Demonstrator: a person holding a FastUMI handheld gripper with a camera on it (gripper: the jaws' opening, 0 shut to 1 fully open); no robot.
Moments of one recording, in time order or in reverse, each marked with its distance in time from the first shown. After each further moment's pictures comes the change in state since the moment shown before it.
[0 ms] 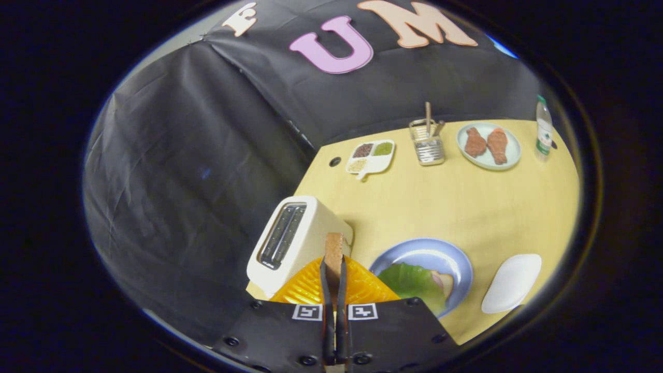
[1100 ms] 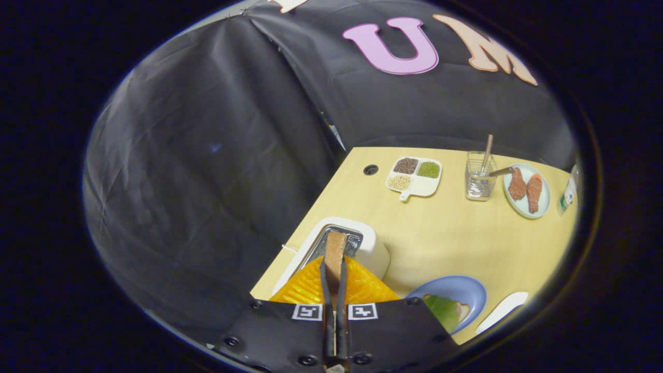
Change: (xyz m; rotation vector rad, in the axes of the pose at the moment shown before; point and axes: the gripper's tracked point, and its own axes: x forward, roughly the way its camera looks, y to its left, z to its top) arm 0.045 0.113 0.047 -0.184 0.027 0.035
